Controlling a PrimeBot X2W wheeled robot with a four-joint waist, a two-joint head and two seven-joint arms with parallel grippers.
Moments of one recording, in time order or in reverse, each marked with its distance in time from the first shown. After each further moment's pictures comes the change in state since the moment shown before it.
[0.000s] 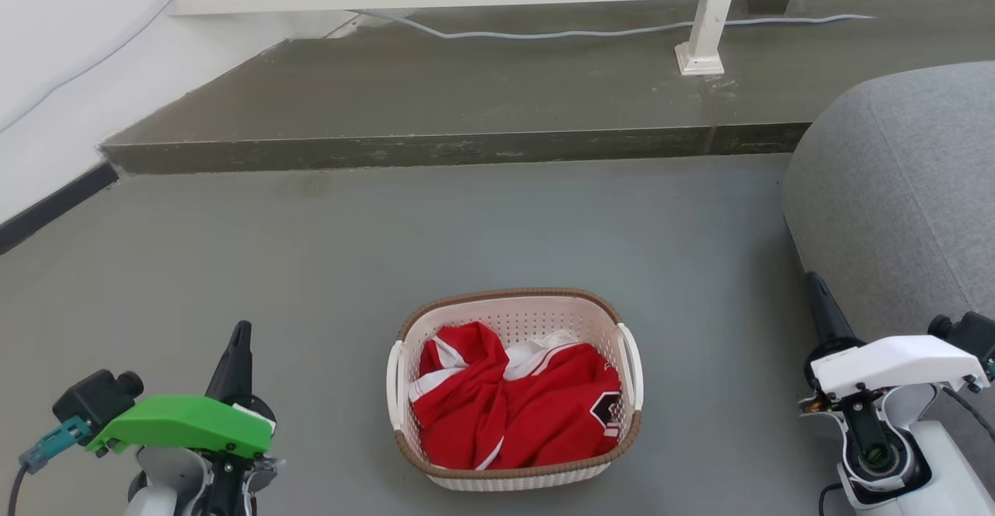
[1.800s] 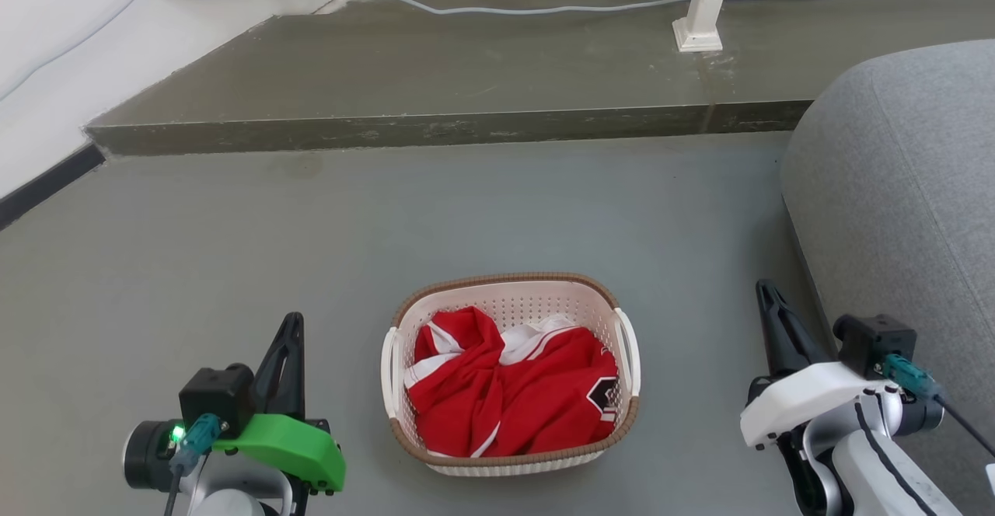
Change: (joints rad) left arm -0.008 0.049 -0.211 -0.026 0.672 0.123 -0.154; right arm -0.001 -0.067 0.231 0.011 -0.667 -0.125 -0.177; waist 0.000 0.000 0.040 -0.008
